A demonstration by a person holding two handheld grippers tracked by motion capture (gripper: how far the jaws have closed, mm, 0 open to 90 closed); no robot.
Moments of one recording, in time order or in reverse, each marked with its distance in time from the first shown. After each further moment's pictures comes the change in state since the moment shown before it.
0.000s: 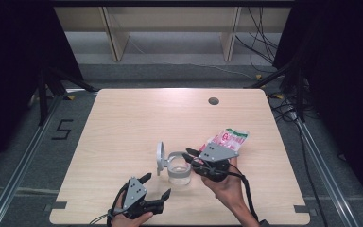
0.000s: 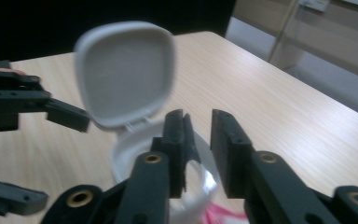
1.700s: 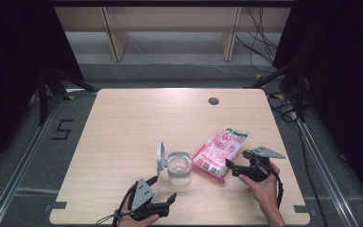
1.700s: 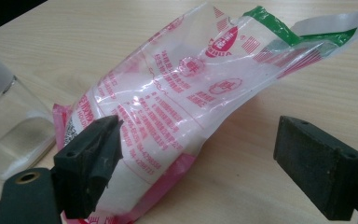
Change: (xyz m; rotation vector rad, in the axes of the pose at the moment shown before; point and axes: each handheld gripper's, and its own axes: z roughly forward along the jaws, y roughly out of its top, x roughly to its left) left arm -0.013 -0.003 0.009 0.054 -0.030 -0.001; right arm -0.085 -0.115 -0.043 0.125 -0.242 0.523
